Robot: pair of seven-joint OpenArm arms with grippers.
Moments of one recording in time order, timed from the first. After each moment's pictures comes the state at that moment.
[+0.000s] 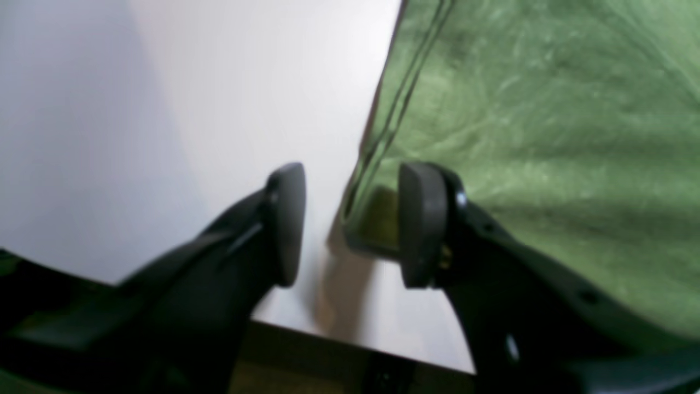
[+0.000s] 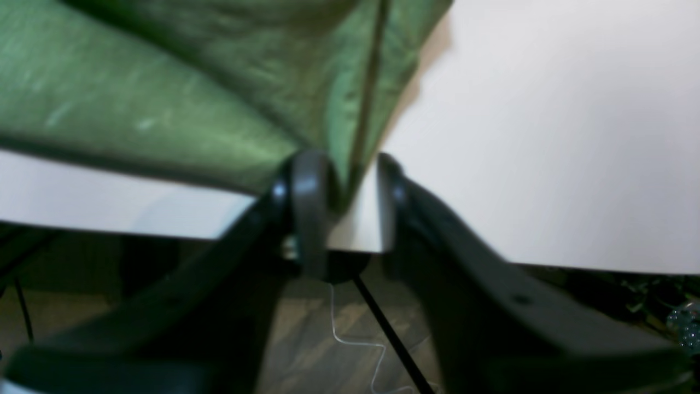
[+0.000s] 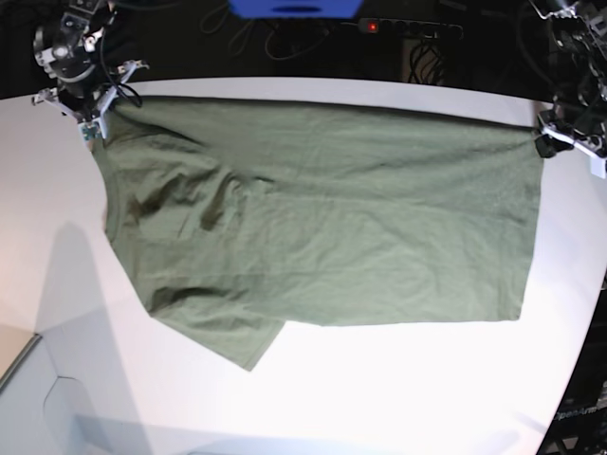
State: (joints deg) left arm 13.2 -16.4 -44.7 81.9 -29.3 -29.5 49.2; right arm -25.3 -3.9 35.3 105.6 -18.1 39.9 -37.2
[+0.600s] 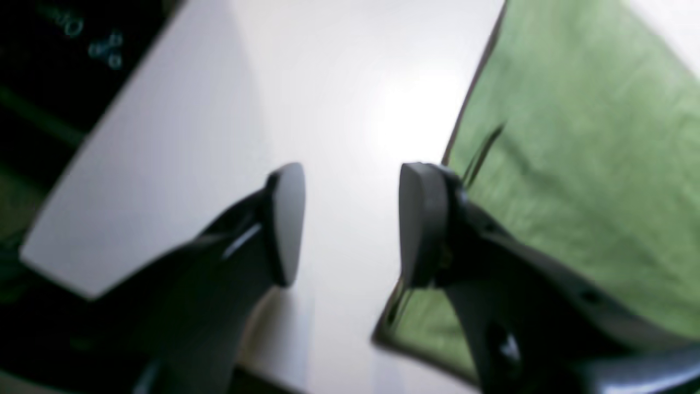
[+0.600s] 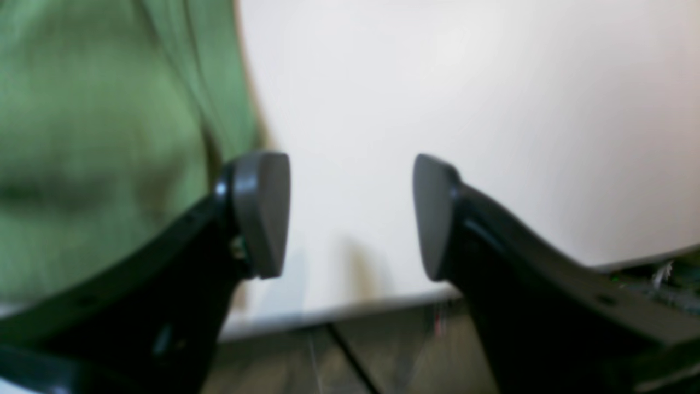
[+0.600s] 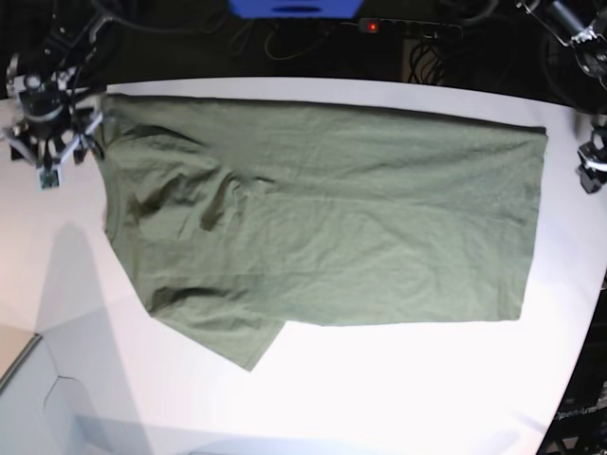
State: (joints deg) left arm 4.6 -17.8 -54.6 82.1 -29.2 -29.1 49.6; right arm -12.1 -4.3 42.7 110.9 -19.0 40.1 -39.4
